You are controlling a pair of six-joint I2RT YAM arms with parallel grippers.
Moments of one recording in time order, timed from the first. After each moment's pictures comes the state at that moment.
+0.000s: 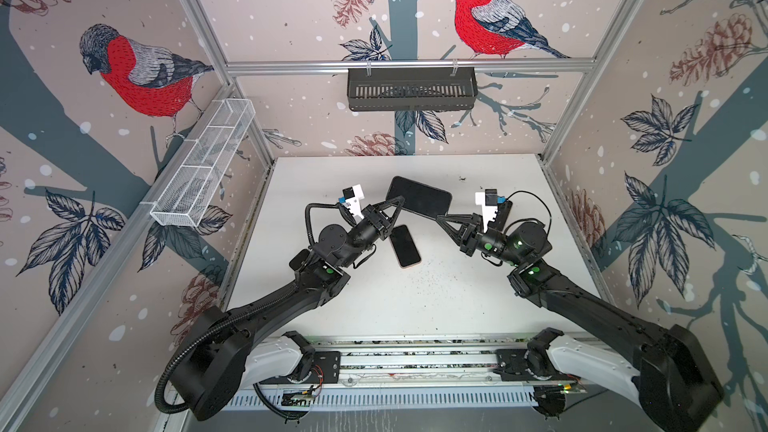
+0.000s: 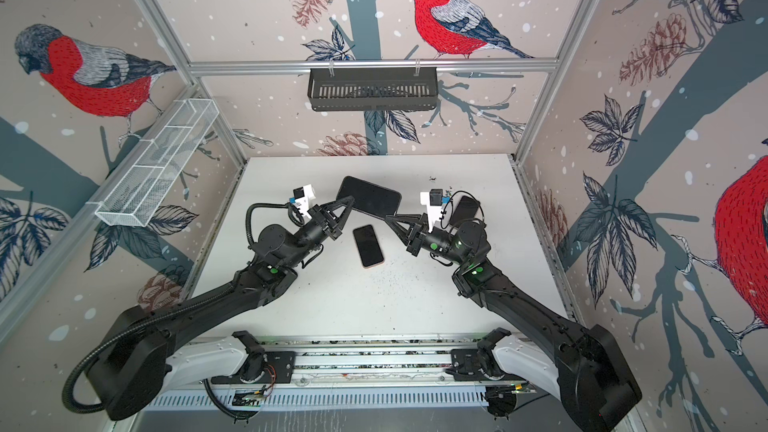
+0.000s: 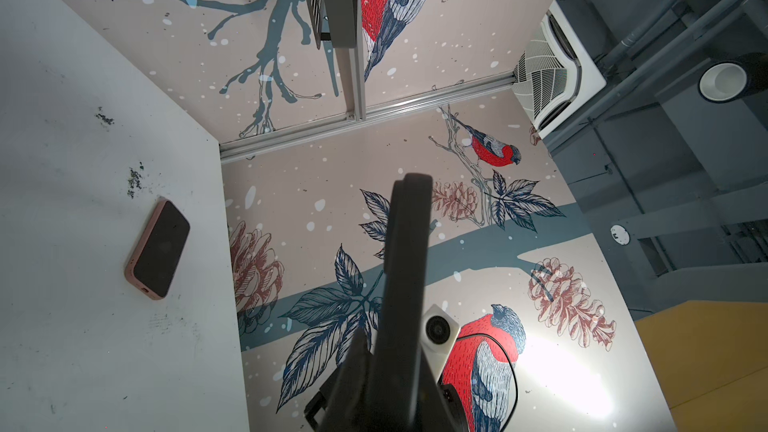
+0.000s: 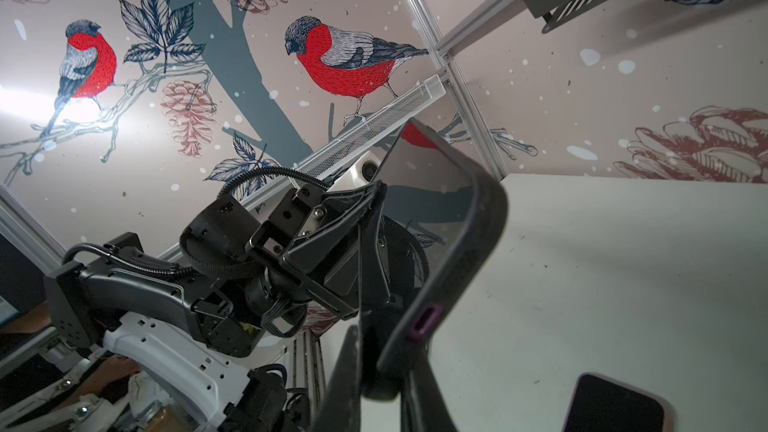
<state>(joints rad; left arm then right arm) -0.65 1.18 0.59 0.85 0.22 -1.43 0.56 1.07 0.52 0.73 -0.64 0.59</state>
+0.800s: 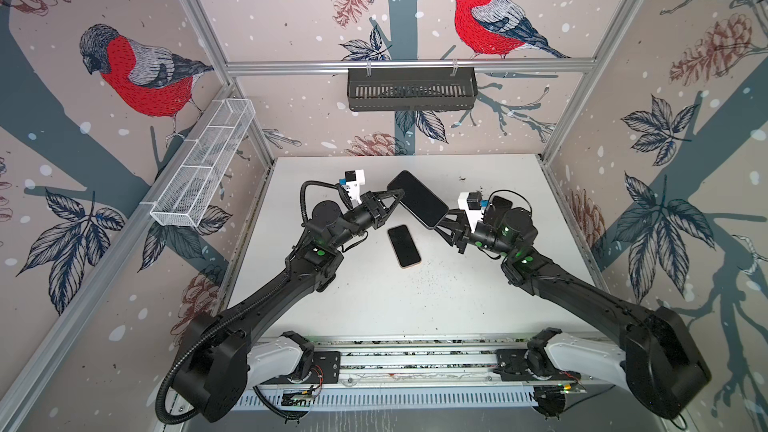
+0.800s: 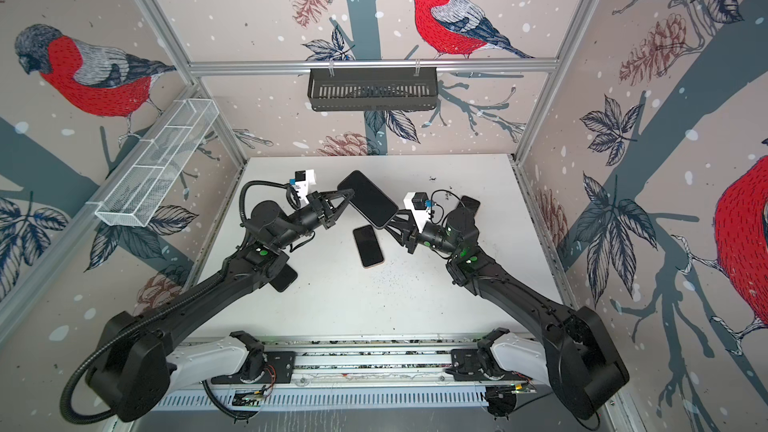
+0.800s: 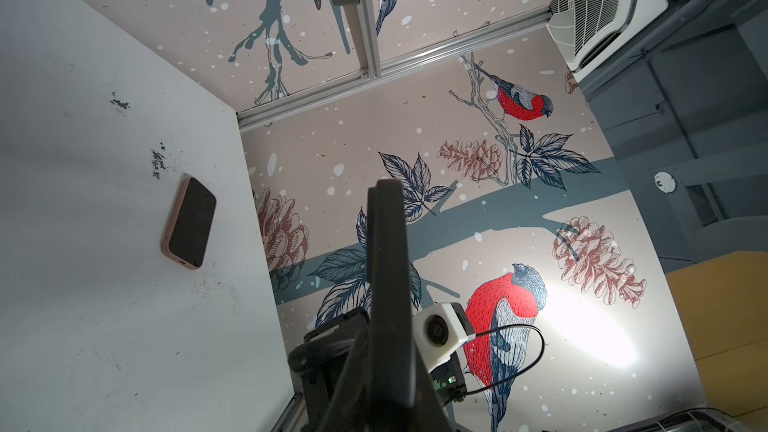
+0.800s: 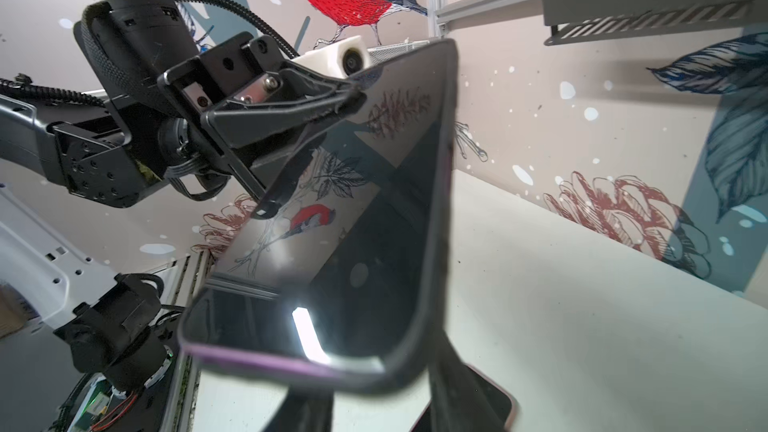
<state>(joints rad) -0.48 1.17 0.75 0.59 0.52 -1.32 0.53 1.14 0.57 0.60 -0.67 0.13</state>
